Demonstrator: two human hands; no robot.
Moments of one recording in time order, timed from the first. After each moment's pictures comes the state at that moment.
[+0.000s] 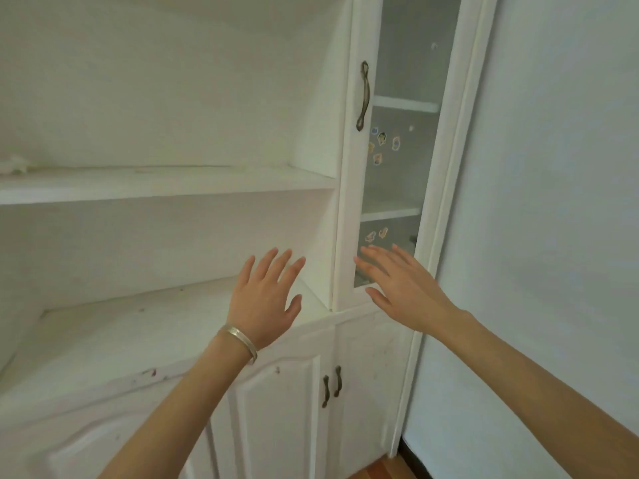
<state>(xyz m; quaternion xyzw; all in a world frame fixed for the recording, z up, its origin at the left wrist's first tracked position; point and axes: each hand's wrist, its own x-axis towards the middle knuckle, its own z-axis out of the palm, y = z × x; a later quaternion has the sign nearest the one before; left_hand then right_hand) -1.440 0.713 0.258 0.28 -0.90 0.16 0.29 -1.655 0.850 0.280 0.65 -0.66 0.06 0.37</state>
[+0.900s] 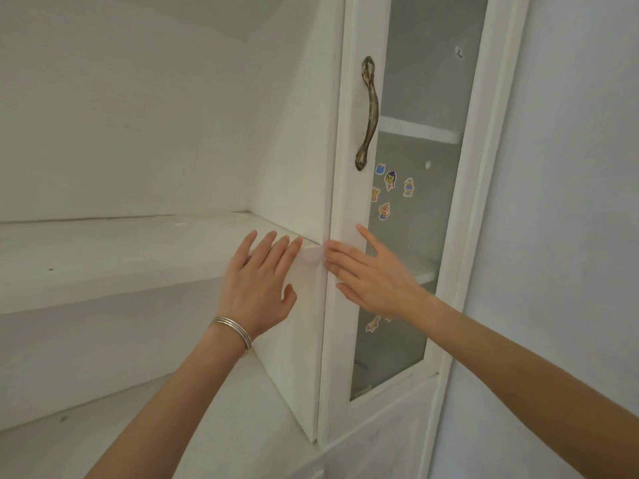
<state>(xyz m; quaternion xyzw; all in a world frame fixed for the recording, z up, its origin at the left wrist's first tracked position) -1.649 0.472 0.325 0.20 -0.85 0.30 0.39 -1.844 0.597 0.347 0.64 -0.51 -0.08 0.57</state>
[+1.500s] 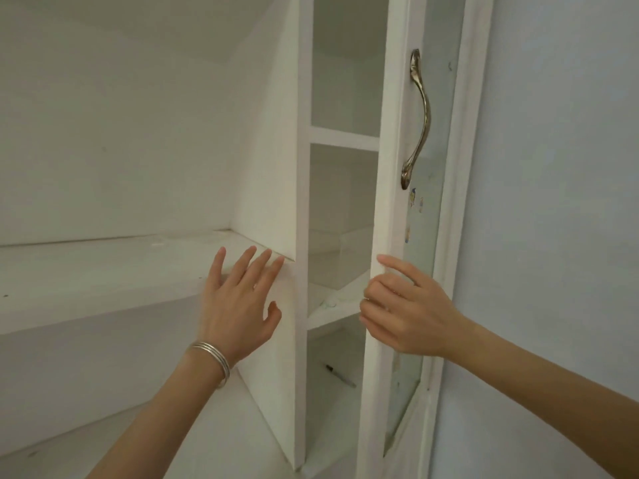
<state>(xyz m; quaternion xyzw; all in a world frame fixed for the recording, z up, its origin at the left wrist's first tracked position) -1.656 0.491 0.330 0.24 -0.86 0.26 0.37 -1.848 0.681 0.356 0.63 -0.37 0.04 0.68</state>
